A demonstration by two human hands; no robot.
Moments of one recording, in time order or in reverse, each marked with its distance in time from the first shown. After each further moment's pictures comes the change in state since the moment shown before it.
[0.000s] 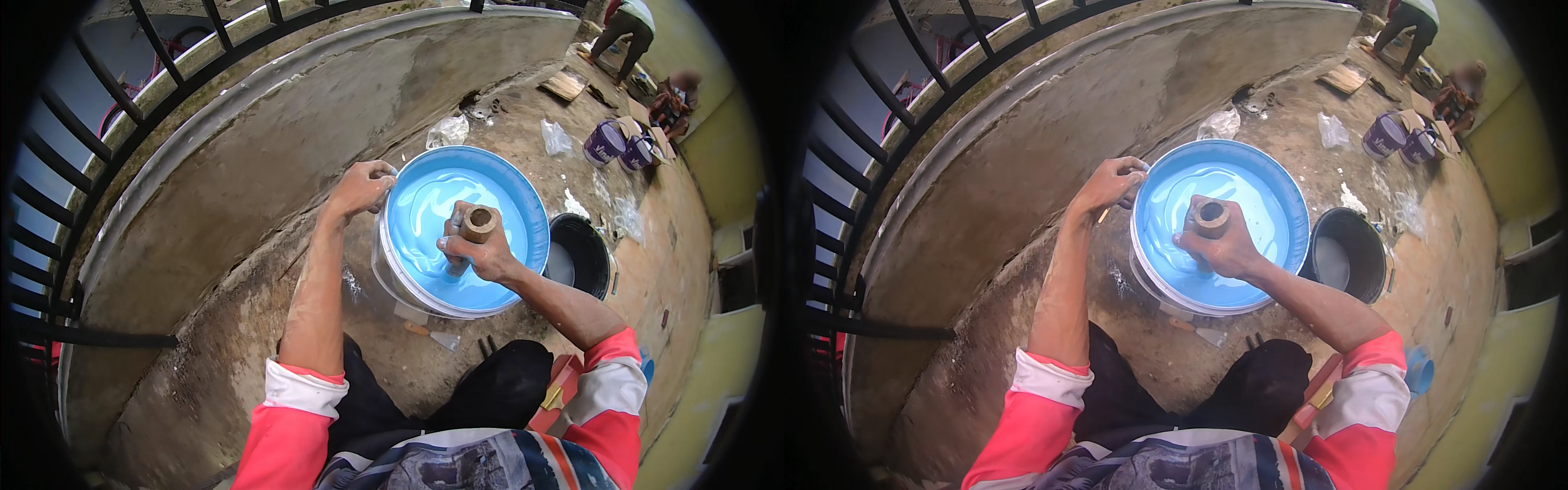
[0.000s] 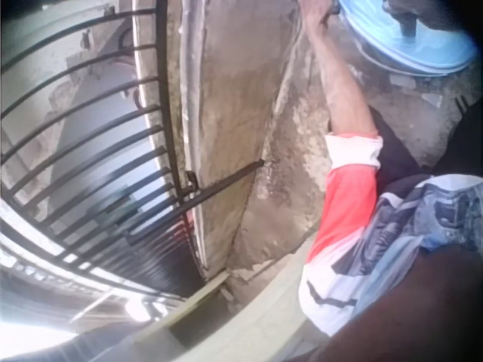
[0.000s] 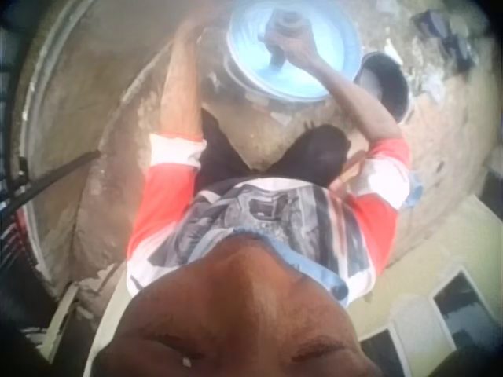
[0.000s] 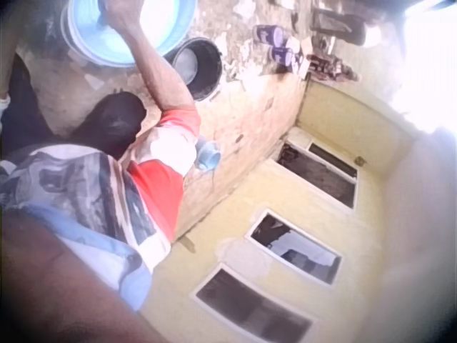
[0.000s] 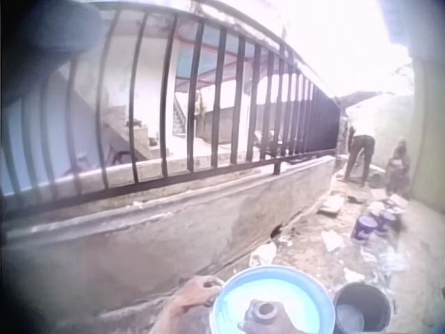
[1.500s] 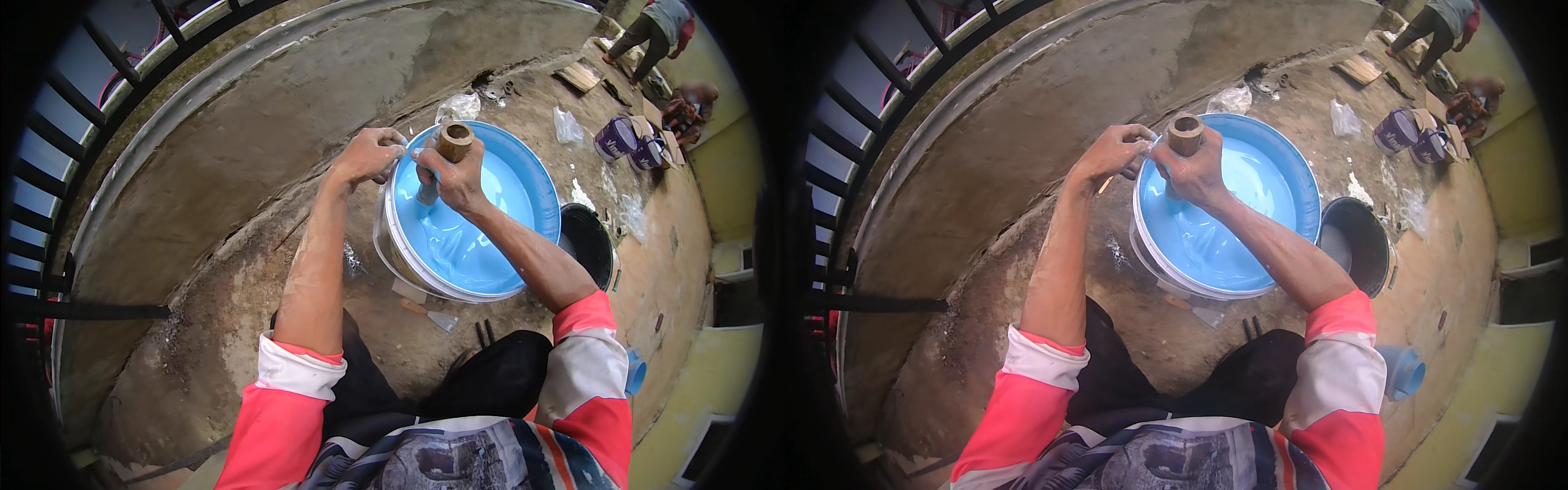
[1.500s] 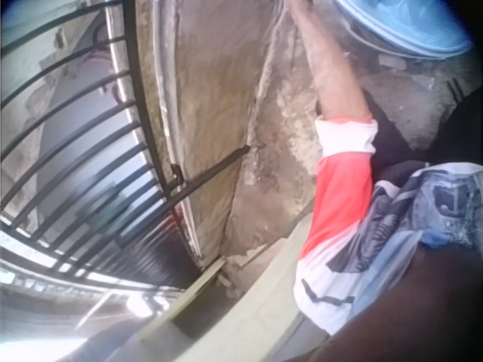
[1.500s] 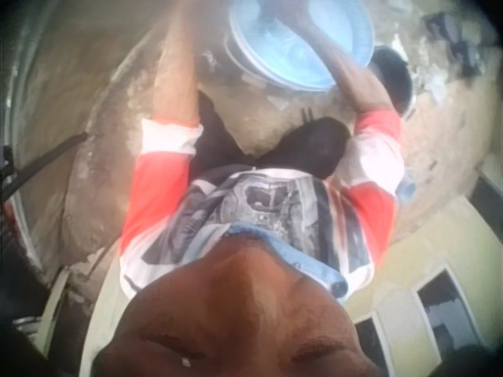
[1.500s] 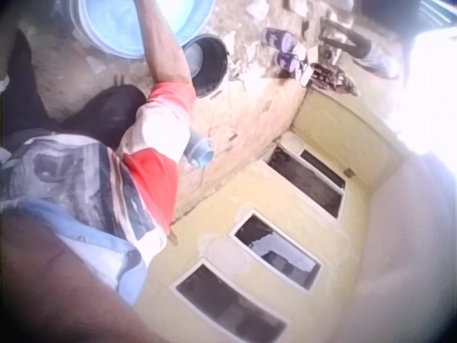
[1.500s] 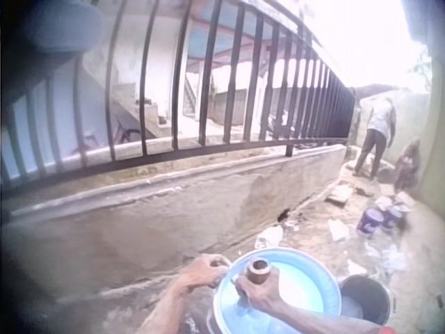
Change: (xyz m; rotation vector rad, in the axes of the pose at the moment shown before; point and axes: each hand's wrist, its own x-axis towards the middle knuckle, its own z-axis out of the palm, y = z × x) left_hand 0.004 -0.005 -0.002 -0.042 0.035 0.038; right_hand 0.084 0.022 0.029 0.001 0.200 -0.272
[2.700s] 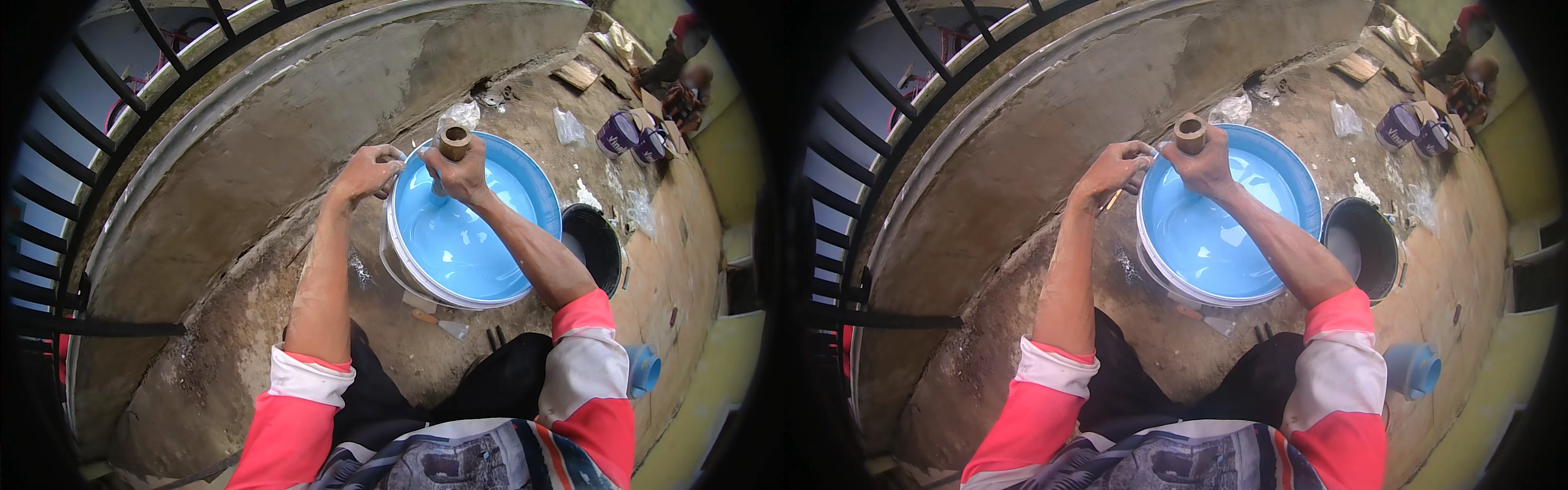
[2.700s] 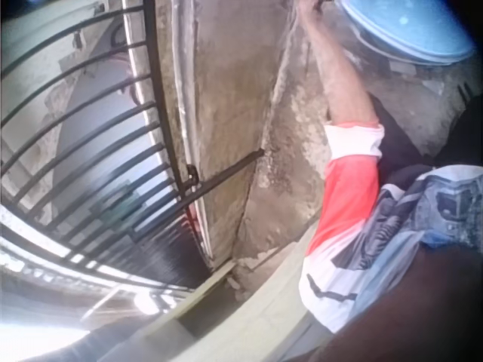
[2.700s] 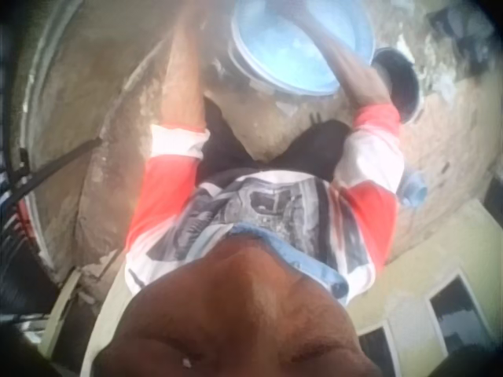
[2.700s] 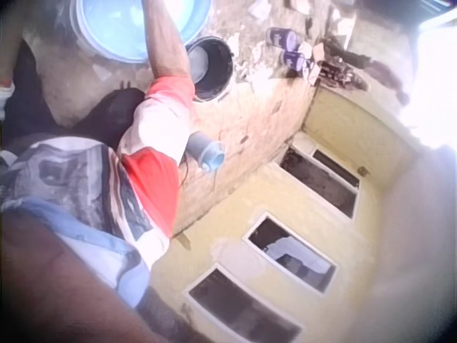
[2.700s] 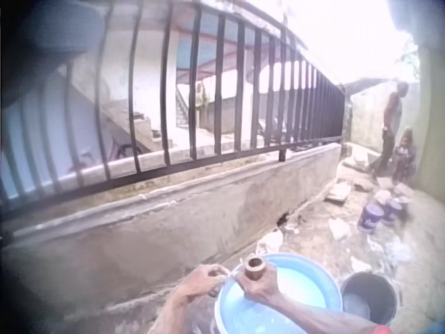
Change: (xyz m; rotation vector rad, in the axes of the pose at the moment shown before) left_hand 0.002 -0.001 -0.001 0.010 -0.029 -0.030; right_hand 0.023 0.024 -0.025 -0.194 0.047 -0.144
